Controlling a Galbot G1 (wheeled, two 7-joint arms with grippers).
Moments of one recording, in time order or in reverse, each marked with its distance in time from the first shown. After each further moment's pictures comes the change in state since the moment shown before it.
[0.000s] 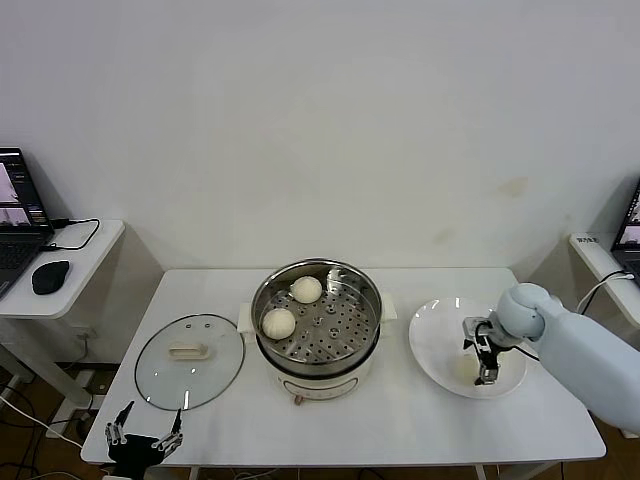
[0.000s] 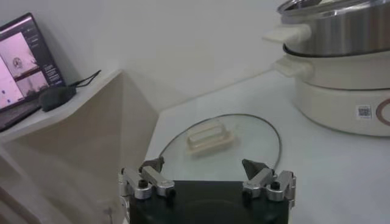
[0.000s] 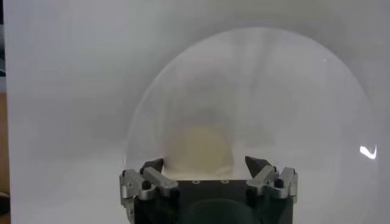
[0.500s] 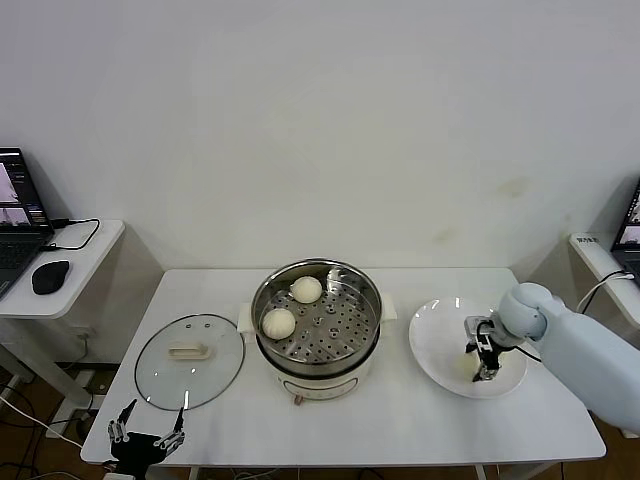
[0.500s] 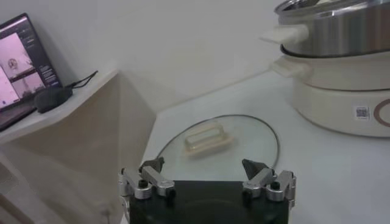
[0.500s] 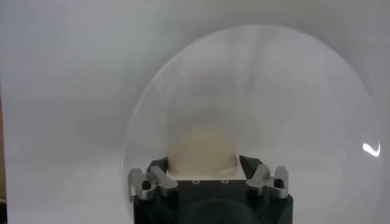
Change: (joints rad) left arm -0.010 0.007 0.002 0.006 0.006 0.004 0.006; right arm 0.003 -0.012 0.012 0.002 0.018 -0.013 -0.012
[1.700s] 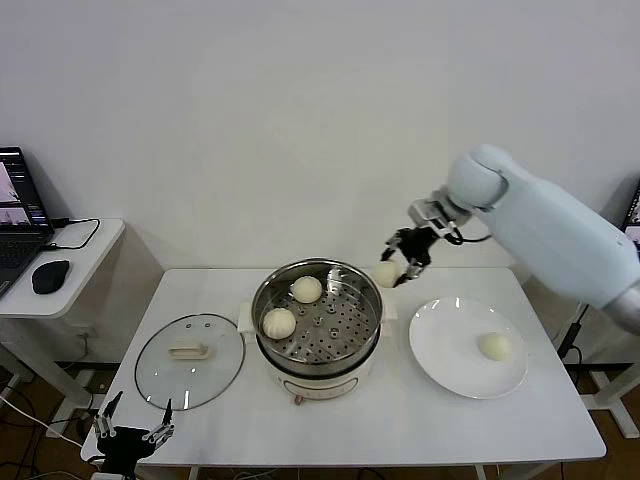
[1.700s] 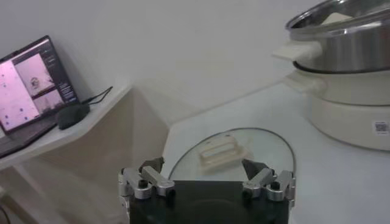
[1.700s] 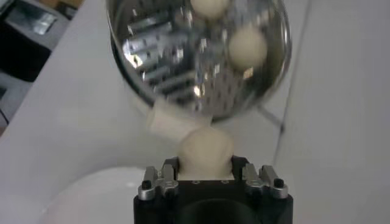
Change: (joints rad) left arm 0.010 -0.020 -0.039 -0.048 0.018 -0.026 -0.015; right arm 0.638 0.317 -0.288 -0.039 0.317 0.423 -0.214
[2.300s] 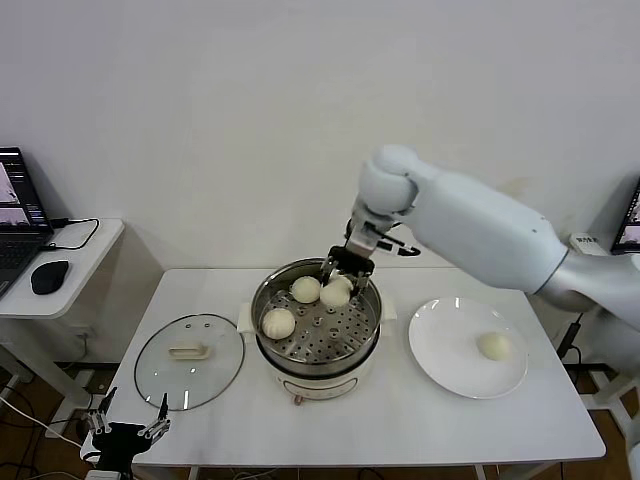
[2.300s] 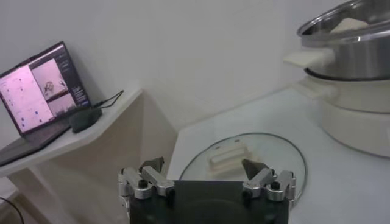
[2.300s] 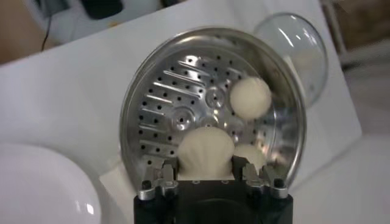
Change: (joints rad) left arm -0.017 -0.023 -0.013 -0.011 0.001 -0.002 0.000; right arm 0.031 0.175 -0.128 0.066 -0.129 0.354 -0.028
